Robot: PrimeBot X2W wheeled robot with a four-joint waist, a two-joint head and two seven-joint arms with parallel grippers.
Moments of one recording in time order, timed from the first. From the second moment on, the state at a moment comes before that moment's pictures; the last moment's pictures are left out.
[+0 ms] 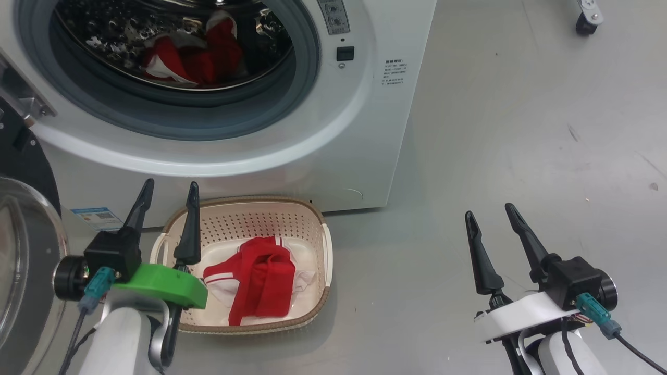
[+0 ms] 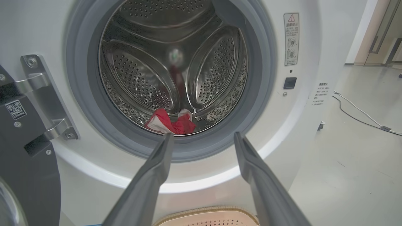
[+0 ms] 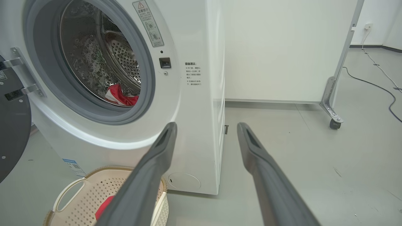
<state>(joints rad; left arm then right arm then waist) -0.28 0.06 -0.14 0.32 -0.29 -0.07 -0.26 -0.04 -0.06 0.22 0.11 0.24 0.02 -0.26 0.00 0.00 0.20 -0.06</state>
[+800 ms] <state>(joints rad) 0.02 0.05 -0.16 0.15 -0.29 -0.01 -0.26 0.07 -0.05 0.22 0.08 0.24 0.01 -0.26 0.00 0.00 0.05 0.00</state>
